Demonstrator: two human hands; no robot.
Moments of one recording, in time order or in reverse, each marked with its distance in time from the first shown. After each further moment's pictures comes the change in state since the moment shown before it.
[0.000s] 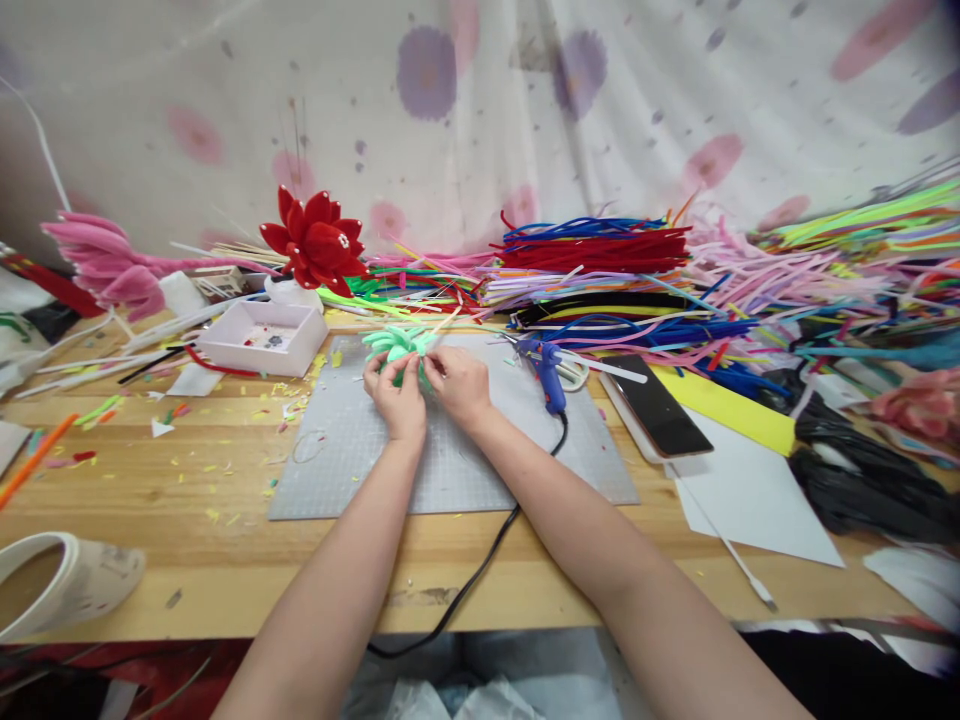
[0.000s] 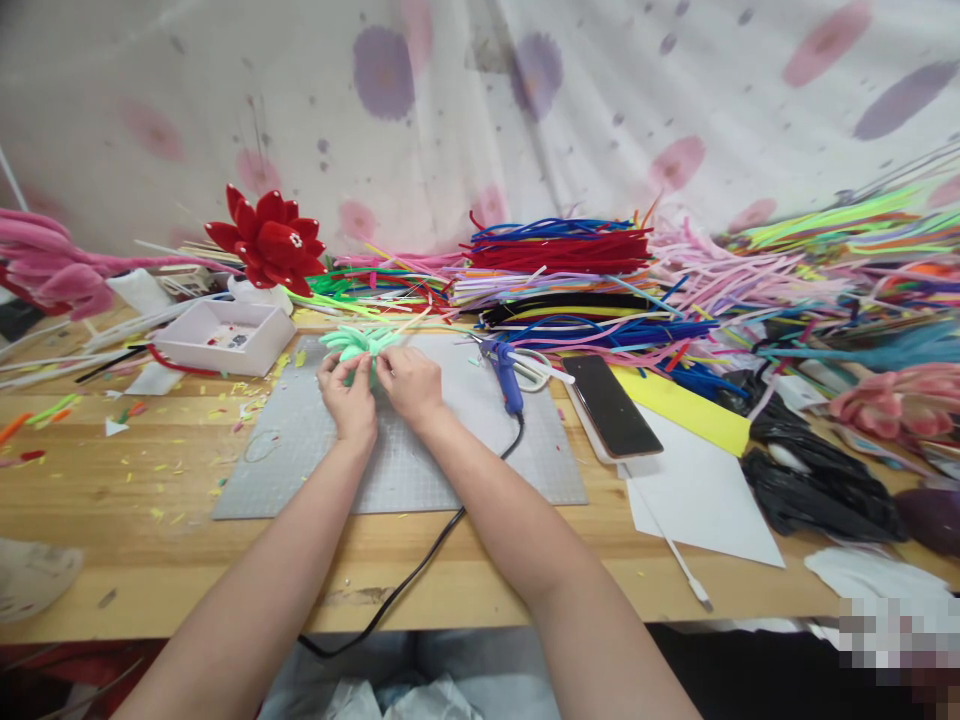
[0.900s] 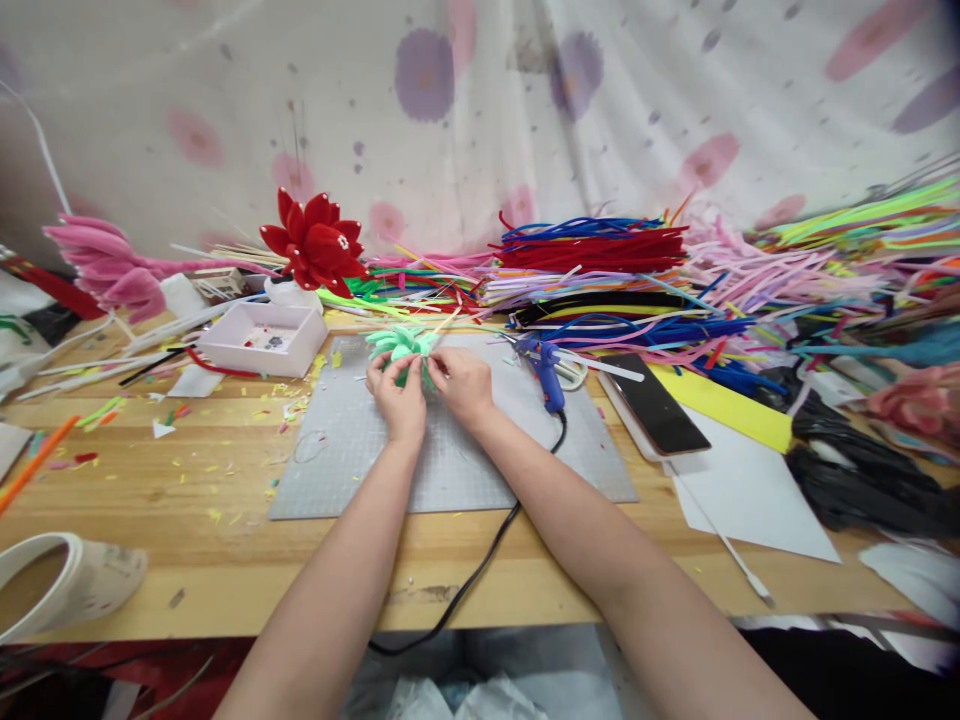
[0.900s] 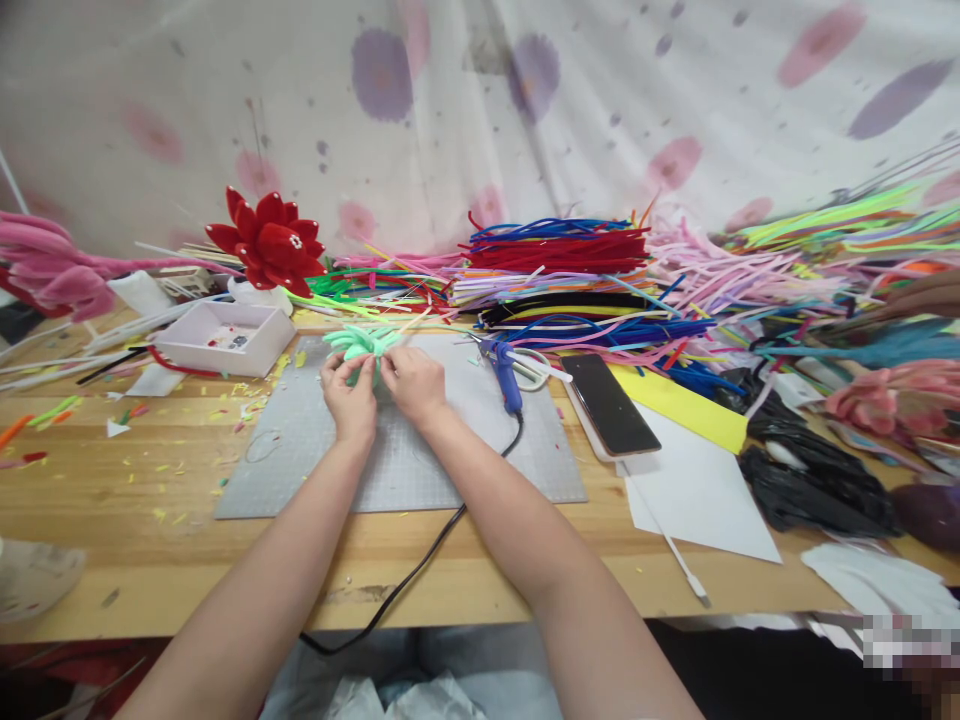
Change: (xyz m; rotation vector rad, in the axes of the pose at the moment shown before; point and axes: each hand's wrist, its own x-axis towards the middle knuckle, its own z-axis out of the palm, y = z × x) left_hand -0.001 0.005 -0.003 0.009 -0.062 -0.002; right_hand -0.002 0.005 -0.002 0.004 -0.014 -0.007
